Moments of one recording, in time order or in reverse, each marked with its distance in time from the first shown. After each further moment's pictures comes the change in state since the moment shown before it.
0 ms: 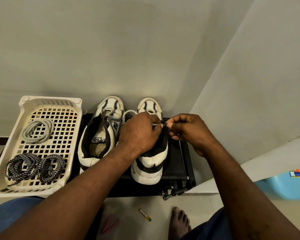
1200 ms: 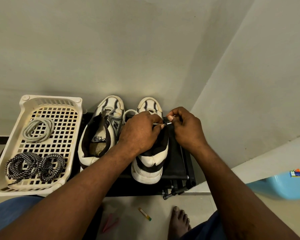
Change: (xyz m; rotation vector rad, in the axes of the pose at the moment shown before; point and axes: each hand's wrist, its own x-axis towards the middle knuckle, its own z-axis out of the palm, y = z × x) left_hand -0.001 -0.005 0.002 -0.011 -0.008 0.069; right_hand 0.009 0.012 0.019 -0.287 0.261 -0.304
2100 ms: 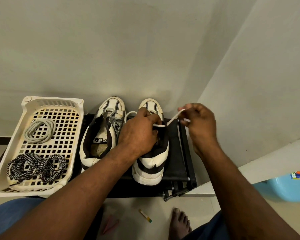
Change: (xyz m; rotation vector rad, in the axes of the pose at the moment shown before) left_hand -0.004 -0.001 -0.007 0.075 -0.025 -0.015; right_hand 0.002 -0.020 -0.015 0.492 0.221 0.223
